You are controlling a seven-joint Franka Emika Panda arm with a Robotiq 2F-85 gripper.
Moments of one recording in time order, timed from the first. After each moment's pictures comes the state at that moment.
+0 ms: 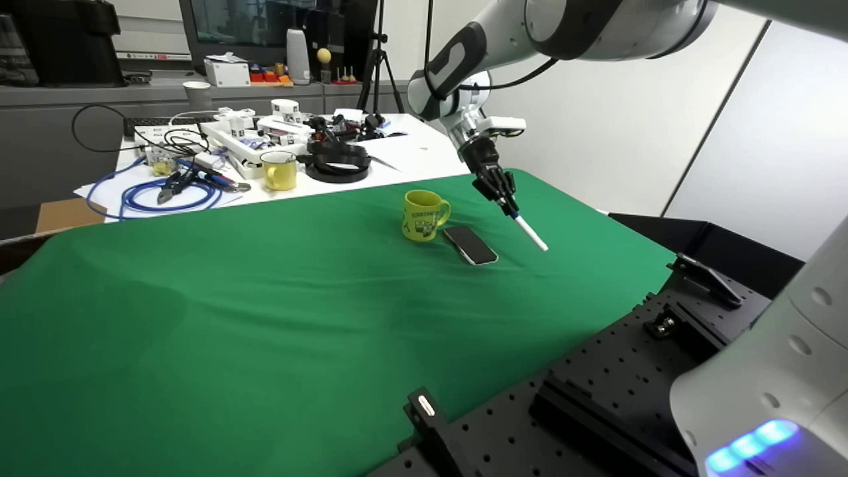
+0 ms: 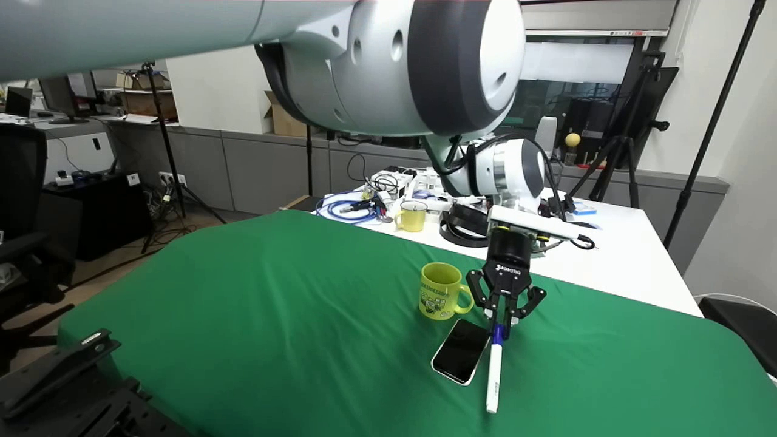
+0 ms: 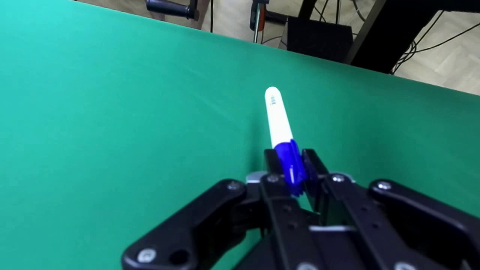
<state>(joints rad) -0.21 1.38 -0.09 -0.80 -0.21 1.28 -0.47</state>
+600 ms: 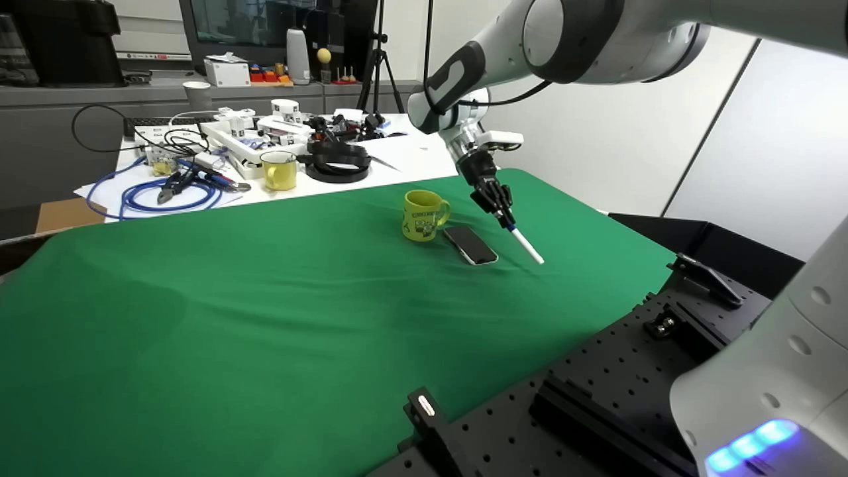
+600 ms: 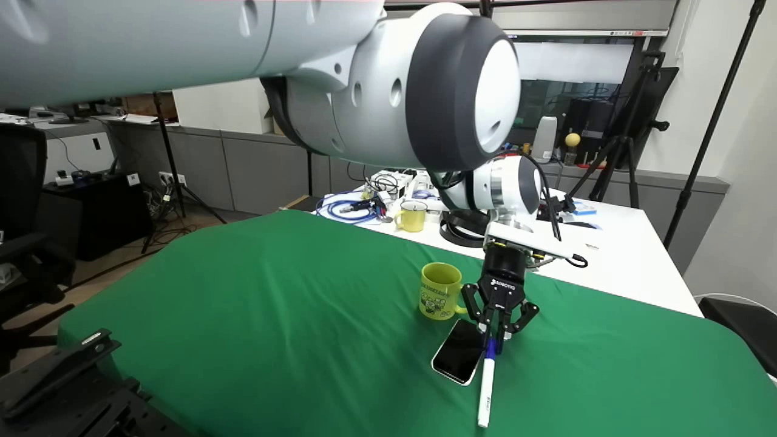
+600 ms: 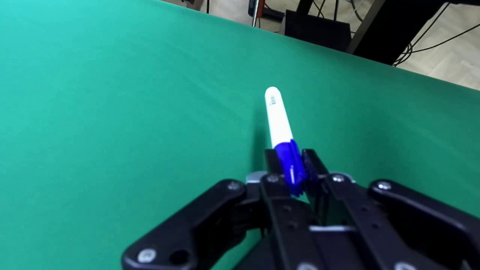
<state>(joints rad) -0.22 1.46 -0.07 -0.73 -0.21 1.28 -0.50</state>
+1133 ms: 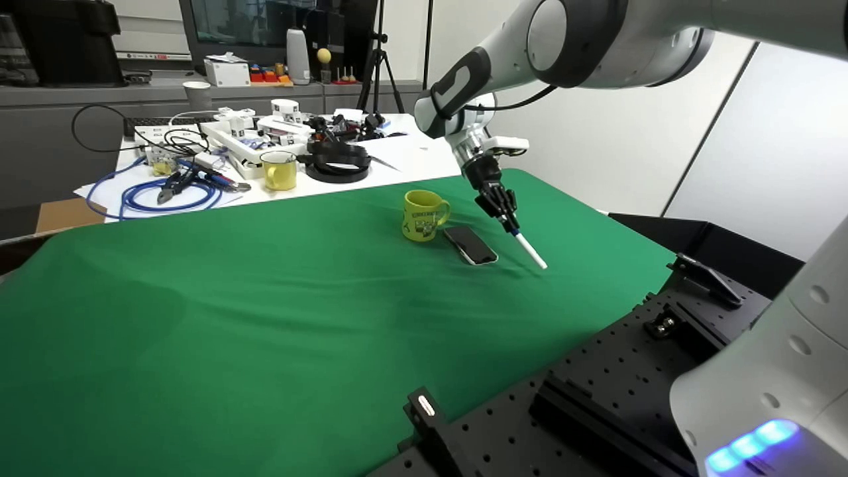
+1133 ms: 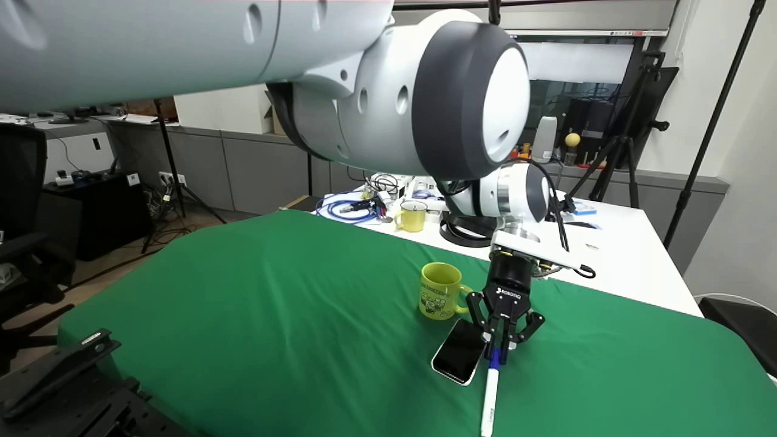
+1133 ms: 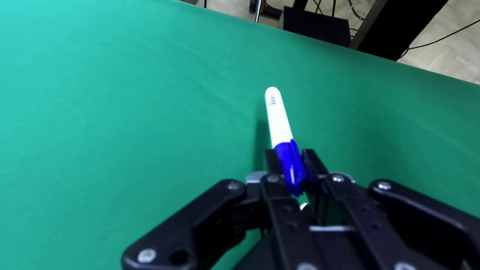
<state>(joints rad) -0.24 1.47 -0.07 -0.73 -0.21 1.30 -0.50</state>
